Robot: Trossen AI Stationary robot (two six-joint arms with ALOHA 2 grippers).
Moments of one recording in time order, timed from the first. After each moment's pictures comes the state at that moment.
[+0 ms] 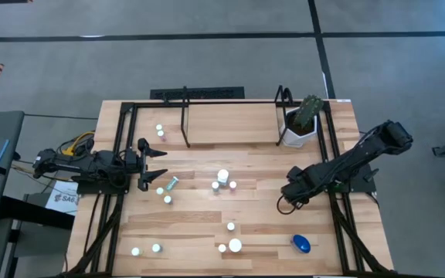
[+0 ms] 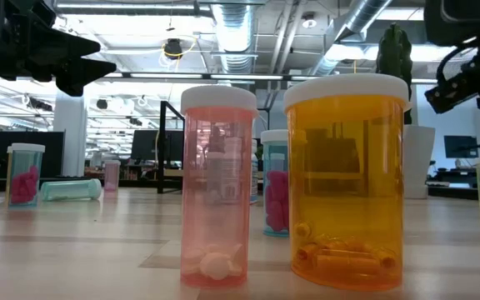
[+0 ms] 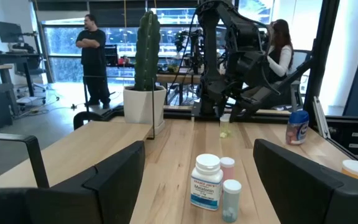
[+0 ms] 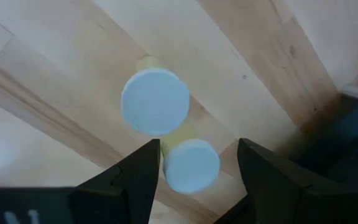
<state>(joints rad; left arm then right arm) -0.16 0.00 0.01 0.07 -0.27 0.00 0.40 1.36 0.76 -1.14 0.03 1.19</state>
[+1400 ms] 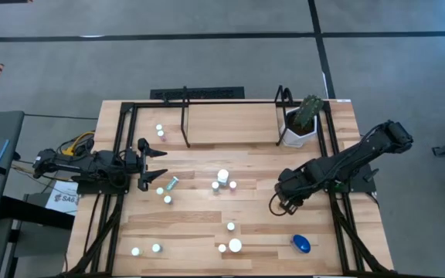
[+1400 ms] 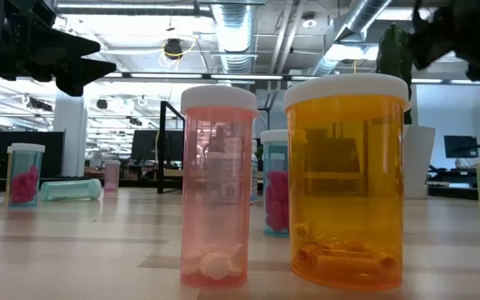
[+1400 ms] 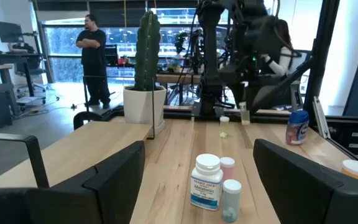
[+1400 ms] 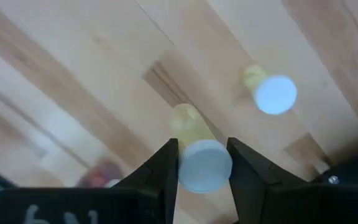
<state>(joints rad) -0.16 0.00 0.01 0.07 -0.27 0.00 0.38 1.36 1.01 -1.14 -0.08 1.13</state>
